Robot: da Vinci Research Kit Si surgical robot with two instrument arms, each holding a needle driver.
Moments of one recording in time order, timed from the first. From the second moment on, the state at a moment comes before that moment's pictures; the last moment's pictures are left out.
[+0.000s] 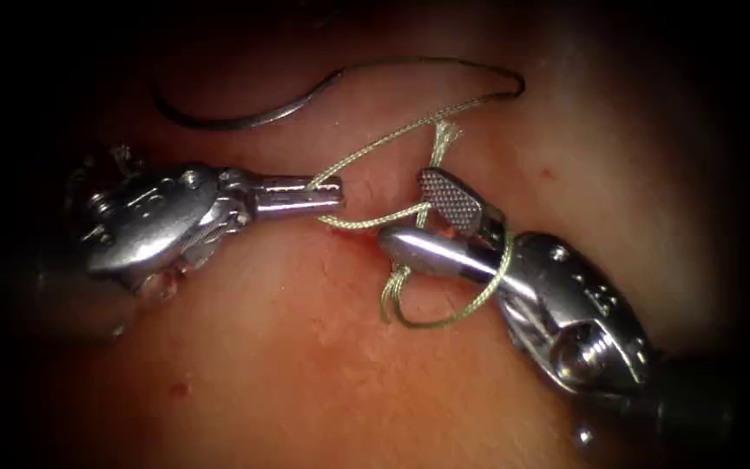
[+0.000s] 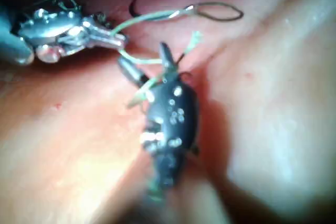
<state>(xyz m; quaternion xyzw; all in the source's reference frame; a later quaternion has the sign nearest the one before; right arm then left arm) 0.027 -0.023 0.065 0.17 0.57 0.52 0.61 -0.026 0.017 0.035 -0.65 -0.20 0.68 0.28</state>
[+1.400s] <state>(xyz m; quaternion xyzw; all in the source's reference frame) 0.029 -0.020 0.069 0.34 0.43 0.67 0.50 -0.027 0.015 0.034 -0.65 -0.21 0.67 0.28</state>
